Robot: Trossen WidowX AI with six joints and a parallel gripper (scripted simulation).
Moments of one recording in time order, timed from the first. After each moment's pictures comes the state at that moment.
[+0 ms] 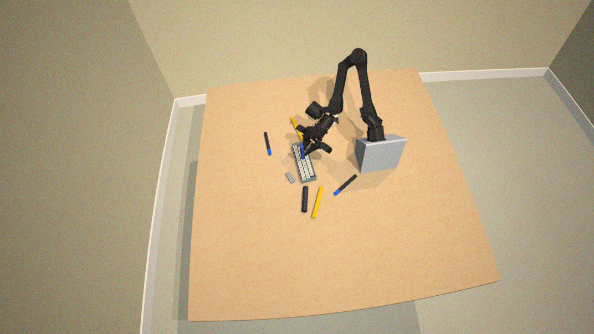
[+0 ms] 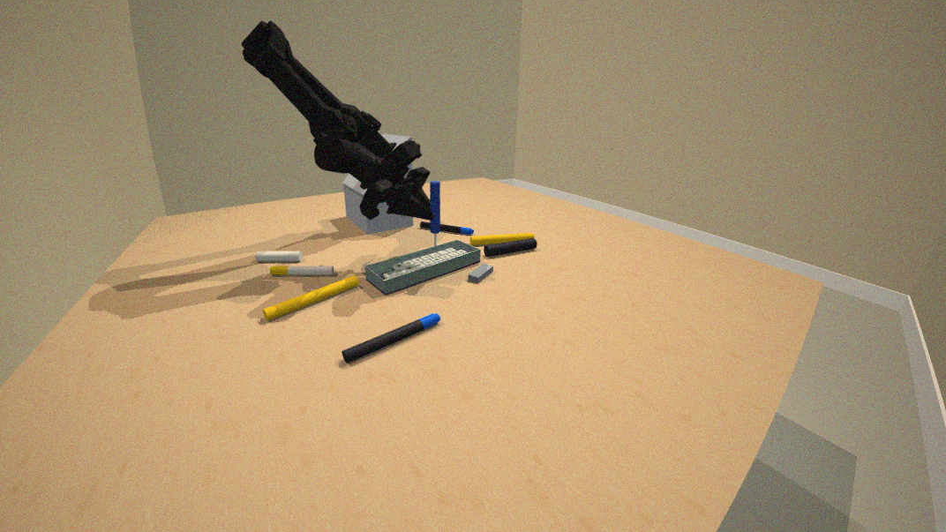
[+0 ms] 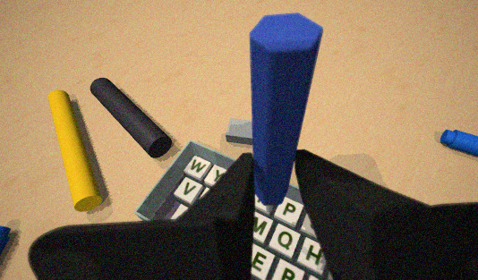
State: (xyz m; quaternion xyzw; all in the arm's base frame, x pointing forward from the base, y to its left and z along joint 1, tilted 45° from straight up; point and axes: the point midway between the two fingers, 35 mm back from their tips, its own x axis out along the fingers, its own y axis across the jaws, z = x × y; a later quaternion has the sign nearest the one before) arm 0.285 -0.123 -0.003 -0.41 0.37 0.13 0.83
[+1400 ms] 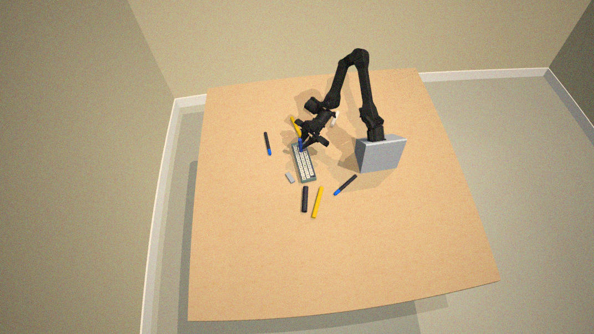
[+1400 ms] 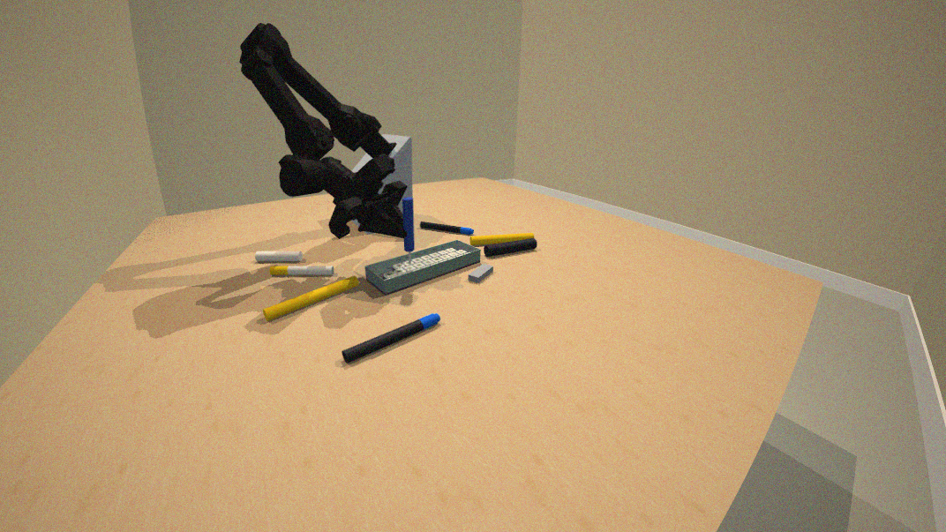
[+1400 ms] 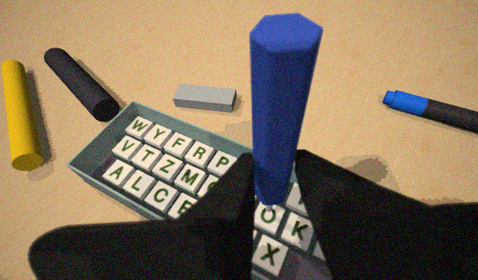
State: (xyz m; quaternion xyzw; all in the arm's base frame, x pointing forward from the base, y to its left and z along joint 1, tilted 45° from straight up) arm 0.280 -0.177 0.021 -0.41 0.37 0.12 0.83
